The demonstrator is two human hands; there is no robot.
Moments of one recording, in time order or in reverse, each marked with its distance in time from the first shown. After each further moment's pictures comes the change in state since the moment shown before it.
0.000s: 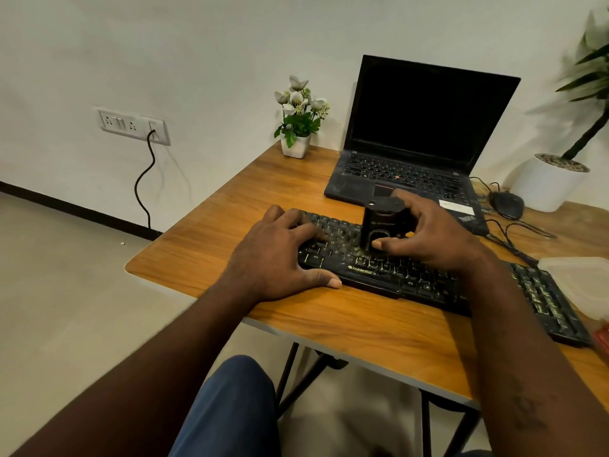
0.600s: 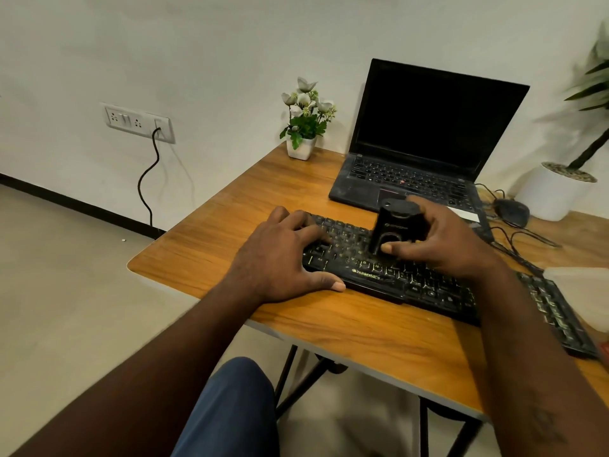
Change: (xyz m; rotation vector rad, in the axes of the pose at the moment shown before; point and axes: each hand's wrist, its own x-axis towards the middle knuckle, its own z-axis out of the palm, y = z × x) left_hand 0.002 0.000 0.000 -0.008 -0.012 -0.012; right_hand -0.005 -0.003 -0.002 0.024 0.025 0.051
